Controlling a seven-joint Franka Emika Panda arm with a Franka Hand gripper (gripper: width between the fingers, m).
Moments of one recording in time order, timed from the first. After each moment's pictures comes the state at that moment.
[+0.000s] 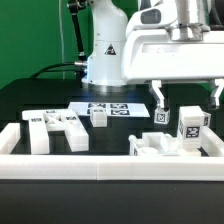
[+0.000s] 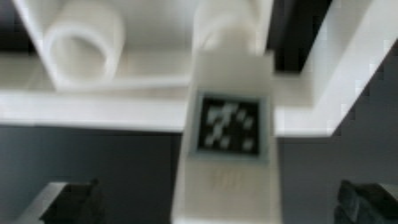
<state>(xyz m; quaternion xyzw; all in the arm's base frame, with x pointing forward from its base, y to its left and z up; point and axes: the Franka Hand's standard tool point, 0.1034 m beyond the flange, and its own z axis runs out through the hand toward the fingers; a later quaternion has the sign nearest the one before) 0.619 0.088 0.094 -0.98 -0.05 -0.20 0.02</state>
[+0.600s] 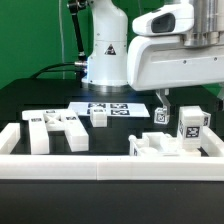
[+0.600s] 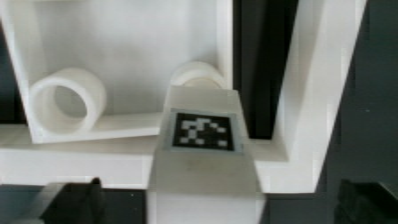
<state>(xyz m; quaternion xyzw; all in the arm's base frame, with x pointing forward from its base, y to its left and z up) 0.637 0.089 0.093 -1.00 -0.05 0.03 0.05</state>
